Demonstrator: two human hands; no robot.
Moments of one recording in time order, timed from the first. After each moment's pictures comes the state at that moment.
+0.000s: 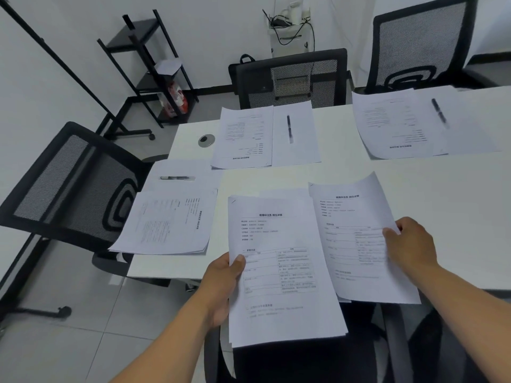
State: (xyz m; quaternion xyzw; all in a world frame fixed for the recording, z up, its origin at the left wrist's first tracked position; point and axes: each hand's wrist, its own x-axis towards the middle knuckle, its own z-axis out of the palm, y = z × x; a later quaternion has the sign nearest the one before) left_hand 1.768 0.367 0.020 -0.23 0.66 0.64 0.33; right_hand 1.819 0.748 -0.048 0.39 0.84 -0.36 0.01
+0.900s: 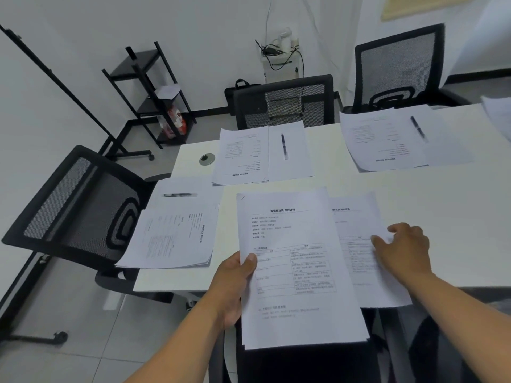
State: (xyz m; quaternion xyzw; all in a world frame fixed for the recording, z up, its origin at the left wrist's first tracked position) left_hand 1.778 0.388 0.072 -0.17 0.65 0.65 0.34; right_hand 1.839 0.728 -0.017 0.39 0.86 -0.33 0.00
